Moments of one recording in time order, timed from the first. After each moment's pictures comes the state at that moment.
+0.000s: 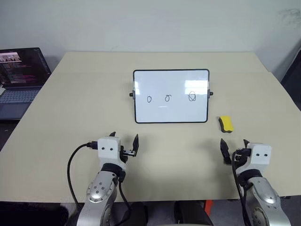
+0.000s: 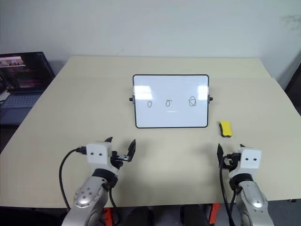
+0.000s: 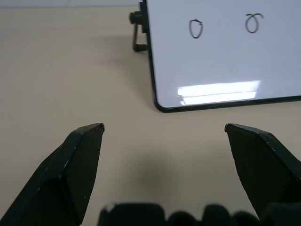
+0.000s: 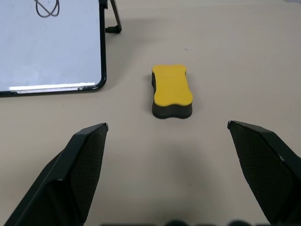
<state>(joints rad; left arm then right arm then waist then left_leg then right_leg) 0.26 0.10 -0.09 -0.59 -0.05 0.36 -0.07 0.32 -0.18 -0.19 -0.57 0.22 0.34 0.11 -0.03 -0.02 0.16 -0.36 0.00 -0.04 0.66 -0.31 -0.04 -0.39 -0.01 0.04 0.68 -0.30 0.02</state>
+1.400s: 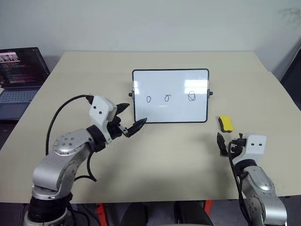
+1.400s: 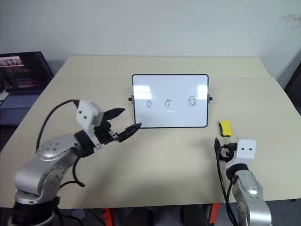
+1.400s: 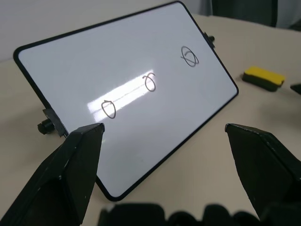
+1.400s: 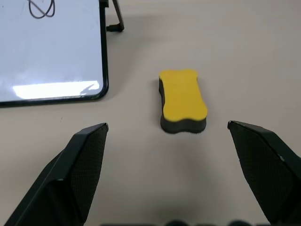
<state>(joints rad) -0.21 0.66 0.12 -0.55 -0.51 0.70 -0.59 0.15 -0.15 -0.17 -0.50 0.20 0.46 0.08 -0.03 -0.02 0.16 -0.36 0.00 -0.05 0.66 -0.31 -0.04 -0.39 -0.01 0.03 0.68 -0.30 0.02</state>
